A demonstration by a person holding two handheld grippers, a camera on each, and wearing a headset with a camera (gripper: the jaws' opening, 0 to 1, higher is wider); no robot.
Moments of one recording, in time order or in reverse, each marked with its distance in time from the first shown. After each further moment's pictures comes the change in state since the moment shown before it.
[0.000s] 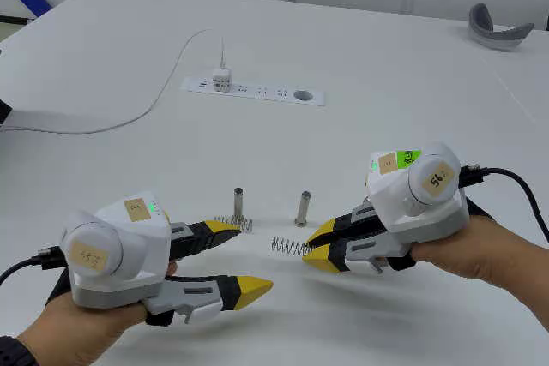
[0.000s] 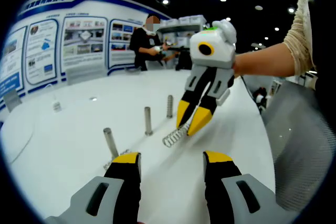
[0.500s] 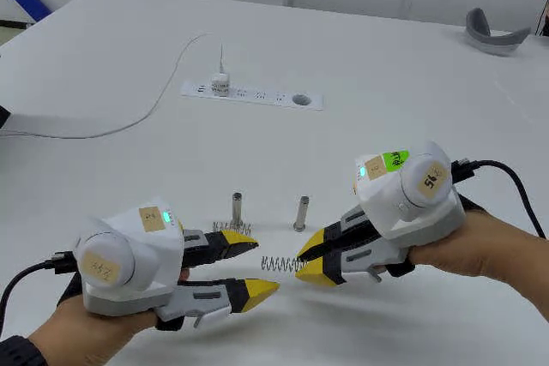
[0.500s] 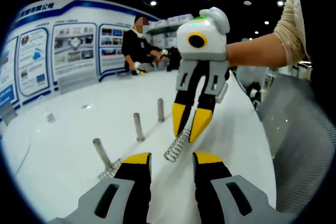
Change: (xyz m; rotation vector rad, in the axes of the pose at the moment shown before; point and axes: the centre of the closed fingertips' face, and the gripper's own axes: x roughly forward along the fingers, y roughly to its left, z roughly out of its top) left arm 0.006 -0.012 0.005 0.078 -0.007 -0.051; right arm 0.001 0.020 0.008 -0.076 0.045 0.090
